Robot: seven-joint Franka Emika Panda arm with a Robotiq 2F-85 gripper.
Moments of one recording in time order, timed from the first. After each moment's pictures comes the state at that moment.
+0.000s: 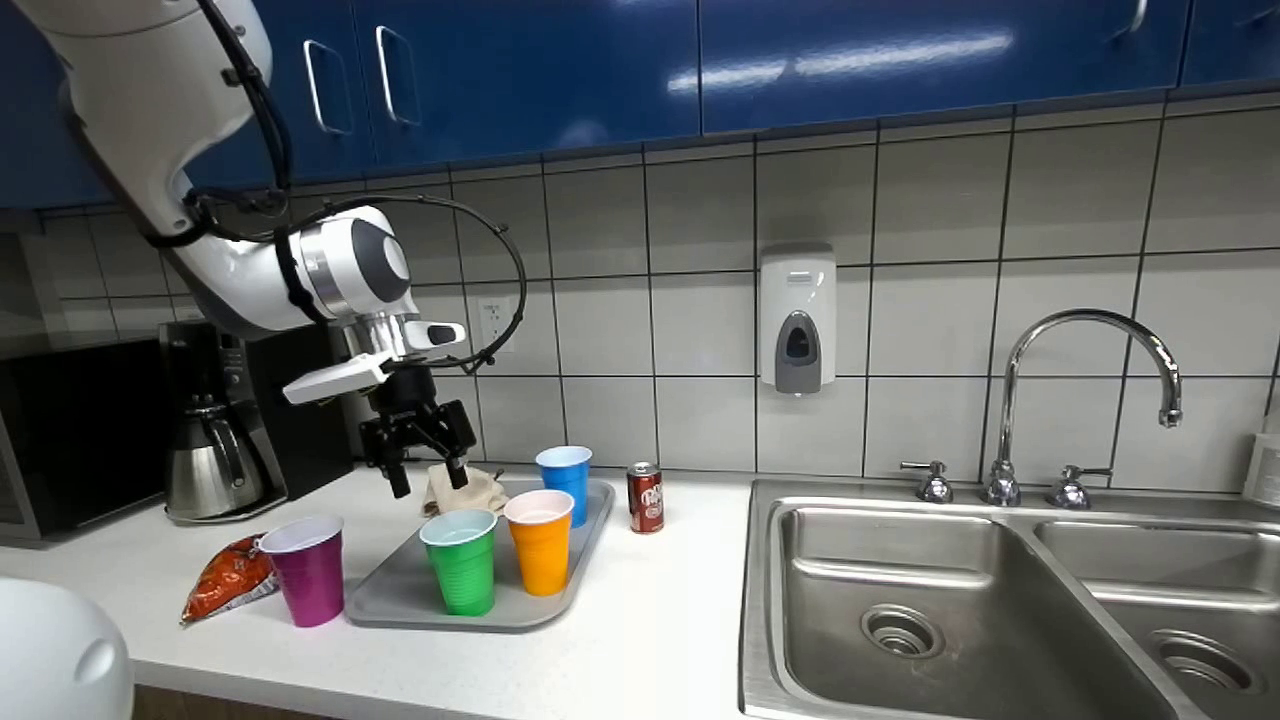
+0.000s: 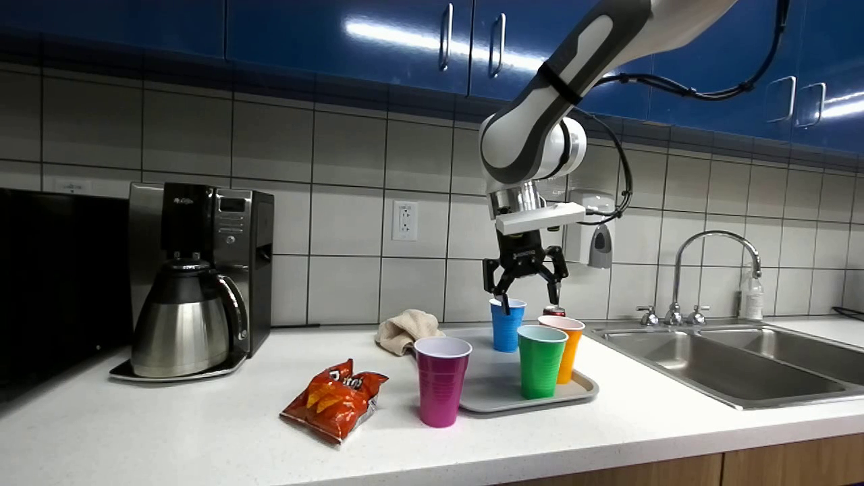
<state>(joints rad) 0.20 0.08 0.08 -2.19 -0.24 2.14 0.47</state>
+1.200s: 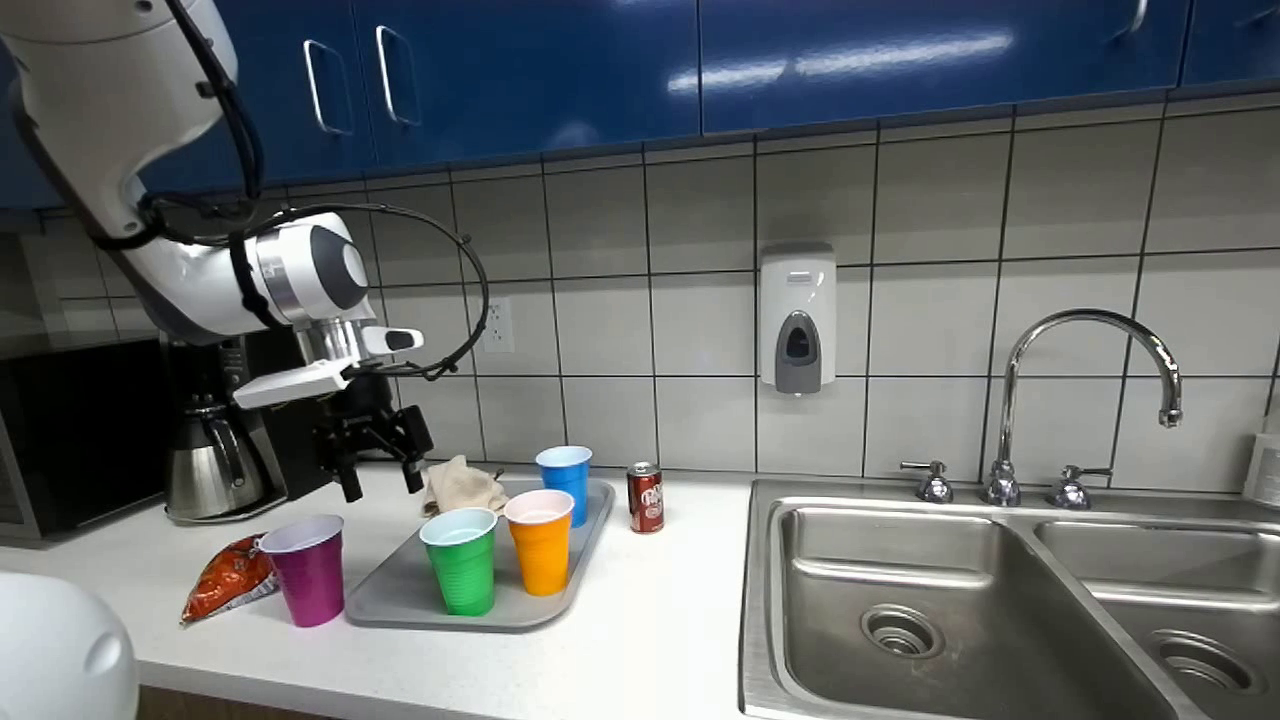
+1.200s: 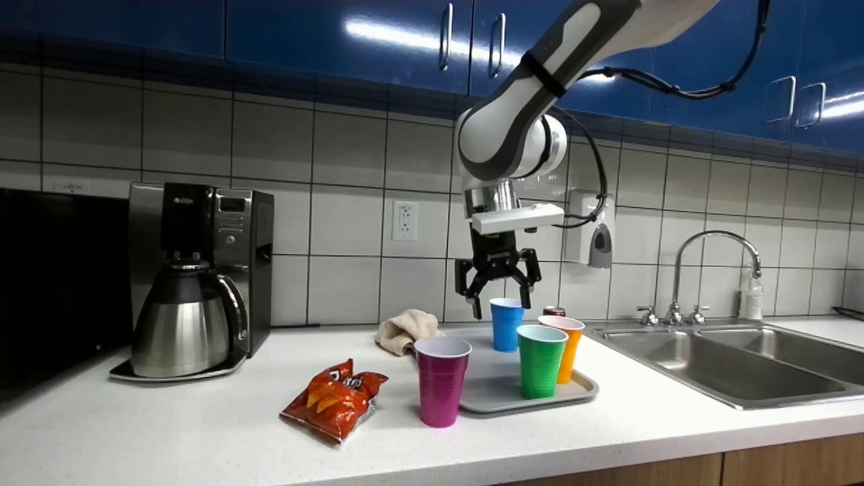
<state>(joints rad) 0.22 0.10 0.16 -2.19 -0.20 2.17 0.44</state>
